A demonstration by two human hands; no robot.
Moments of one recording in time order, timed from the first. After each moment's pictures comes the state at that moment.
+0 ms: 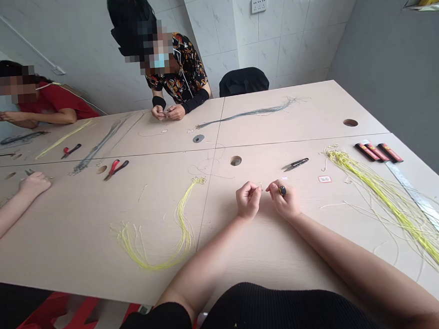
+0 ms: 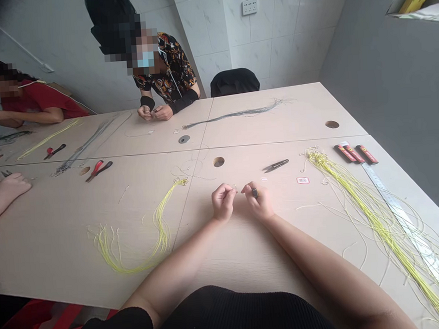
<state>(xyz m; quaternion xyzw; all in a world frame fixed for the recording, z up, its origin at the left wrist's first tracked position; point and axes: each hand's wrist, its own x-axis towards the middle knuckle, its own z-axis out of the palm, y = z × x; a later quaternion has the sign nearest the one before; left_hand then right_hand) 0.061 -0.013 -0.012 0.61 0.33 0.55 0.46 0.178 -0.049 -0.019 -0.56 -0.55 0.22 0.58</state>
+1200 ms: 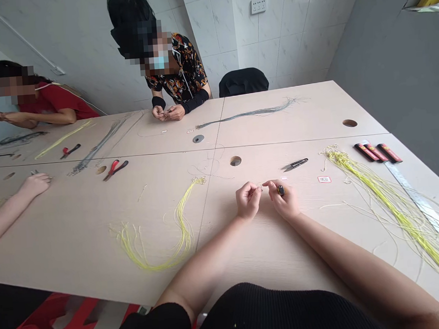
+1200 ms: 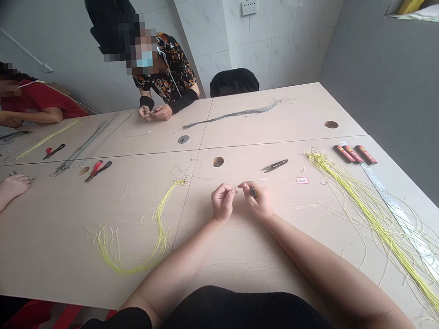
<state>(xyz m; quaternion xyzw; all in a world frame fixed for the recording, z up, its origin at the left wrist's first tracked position) 0.062 -0.014 -0.009 0.60 0.34 0.55 0.48 0.178 -0.050 -0.017 -0.56 -0.55 0.24 0.58</state>
